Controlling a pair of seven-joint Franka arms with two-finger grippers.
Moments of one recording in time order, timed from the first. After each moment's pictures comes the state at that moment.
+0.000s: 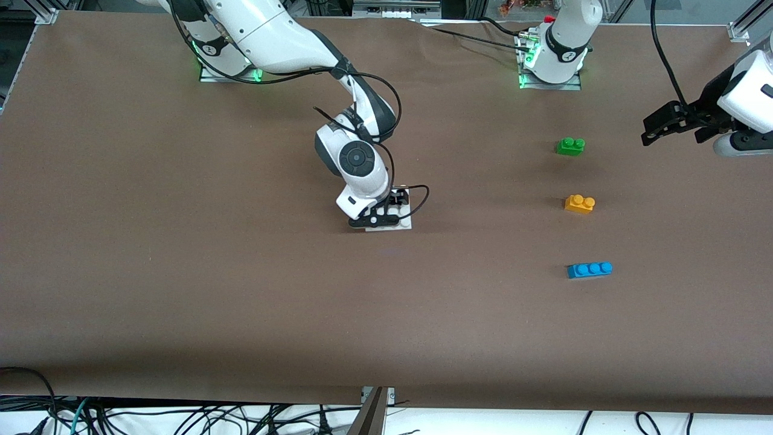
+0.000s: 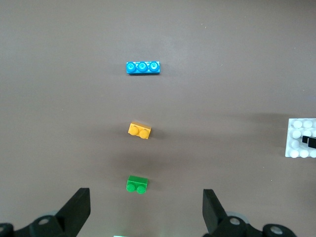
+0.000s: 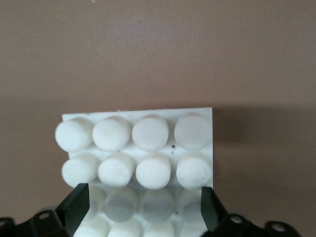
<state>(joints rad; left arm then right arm) 0.03 -0.01 -0.08 -1.57 -0.01 1.49 -0.15 0.75 0.82 0.01 -1.47 0.17 2.33 0.61</state>
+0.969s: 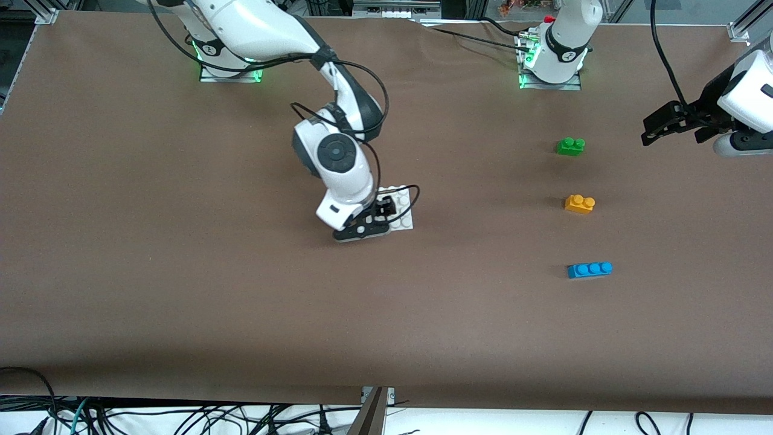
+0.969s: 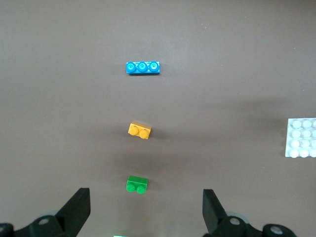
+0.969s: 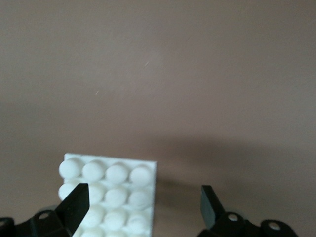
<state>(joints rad) 0.03 -0.01 -0.08 -1.57 -0.01 1.49 -0.15 0.72 0.69 -0.10 -1.43 0.11 2.23 0.40</state>
